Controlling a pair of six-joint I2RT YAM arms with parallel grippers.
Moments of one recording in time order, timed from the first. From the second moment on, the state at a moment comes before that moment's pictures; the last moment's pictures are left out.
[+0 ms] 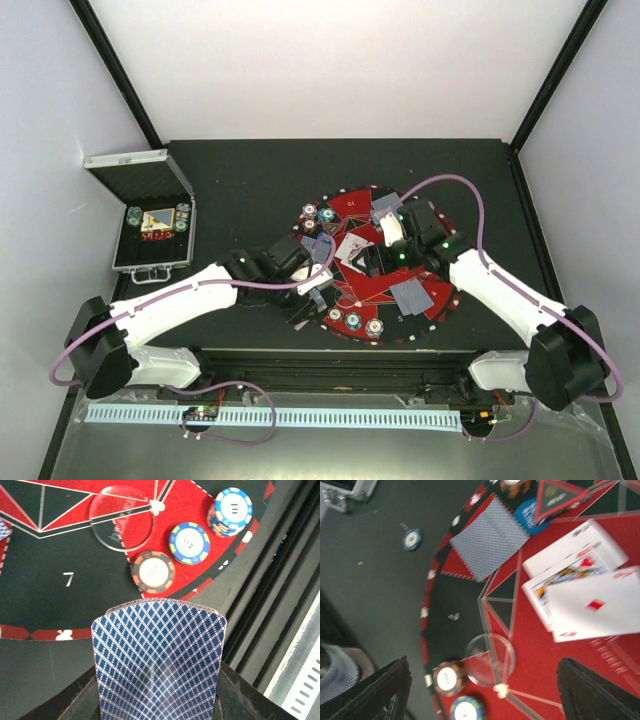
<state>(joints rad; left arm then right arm) -0.86 1.27 0.93 -0.79 0.25 0.02 0.53 1.32 0.96 -0.54 -0.36 0.15</state>
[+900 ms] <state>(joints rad) -0.94 1.30 0.93 -0.79 0.25 0.02 0.71 1.53 0.77 -0.16 -0.84 0.35</state>
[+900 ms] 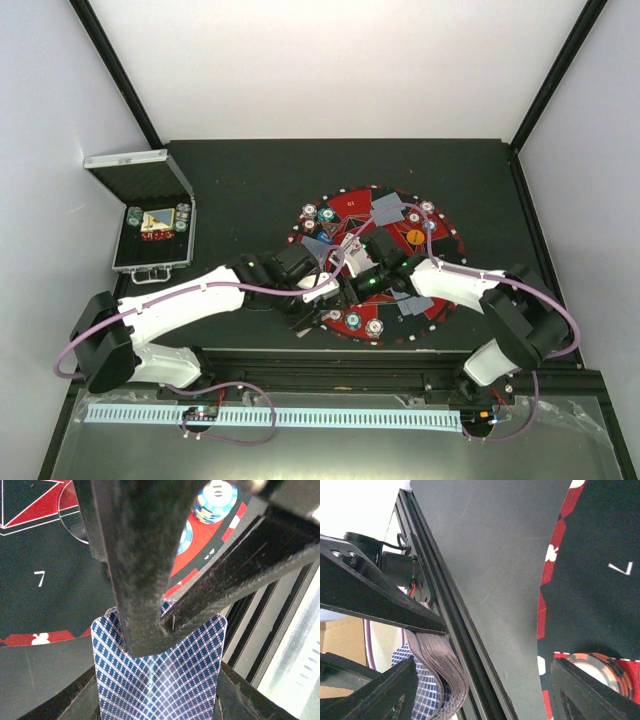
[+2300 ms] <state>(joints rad) -0.94 1.32 0.93 -0.79 0.24 0.02 0.71 1.52 0.81 -0.28 -0.83 0.19</state>
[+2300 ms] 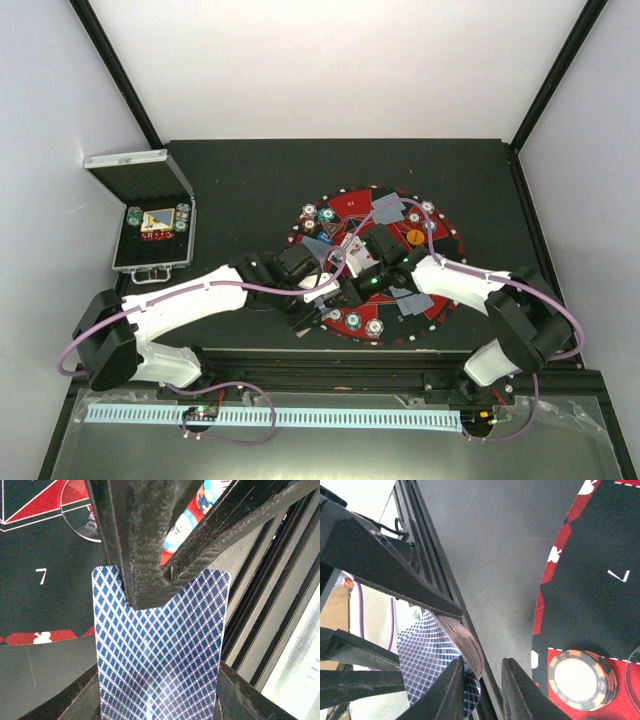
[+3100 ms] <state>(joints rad) -0.94 1.32 0.93 -0.79 0.23 0.02 0.70 1.46 0.81 -0.35 -0.81 0.14</state>
